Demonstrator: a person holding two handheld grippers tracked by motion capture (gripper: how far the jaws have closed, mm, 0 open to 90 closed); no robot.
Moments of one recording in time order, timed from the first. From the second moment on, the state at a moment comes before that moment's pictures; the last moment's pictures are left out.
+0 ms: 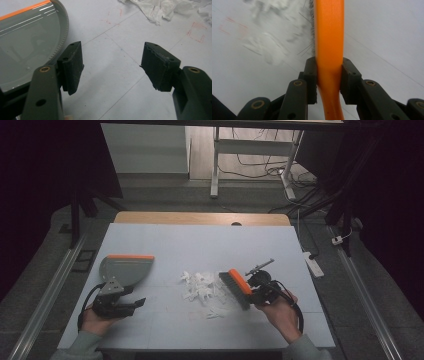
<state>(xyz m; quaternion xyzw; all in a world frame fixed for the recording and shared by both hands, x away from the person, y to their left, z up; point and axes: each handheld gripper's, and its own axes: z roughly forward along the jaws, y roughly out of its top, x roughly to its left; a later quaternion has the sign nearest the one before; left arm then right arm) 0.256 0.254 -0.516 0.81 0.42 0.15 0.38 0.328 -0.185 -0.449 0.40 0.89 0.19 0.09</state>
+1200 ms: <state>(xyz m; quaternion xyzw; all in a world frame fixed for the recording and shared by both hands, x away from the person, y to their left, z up) 0.256 0.254 -0.517 0.81 0.42 0.15 0.38 0.298 -0.126 -0.453 0.12 0.97 0.19 0.05</state>
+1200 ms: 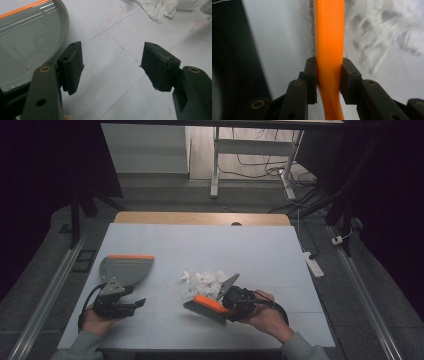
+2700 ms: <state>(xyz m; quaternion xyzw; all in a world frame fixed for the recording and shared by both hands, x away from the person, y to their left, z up) 0.254 0.250 -0.516 0.81 0.42 0.15 0.38 0.332 -0.240 -0.446 0.33 0.87 0.34 0.13</state>
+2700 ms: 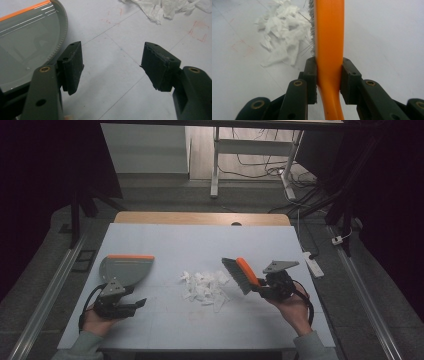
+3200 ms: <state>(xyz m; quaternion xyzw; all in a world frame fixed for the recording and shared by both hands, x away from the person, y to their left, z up) 0.254 0.244 -0.513 0.81 0.41 0.16 0.39 0.322 -0.279 -0.466 0.36 0.85 0.36 0.15</state>
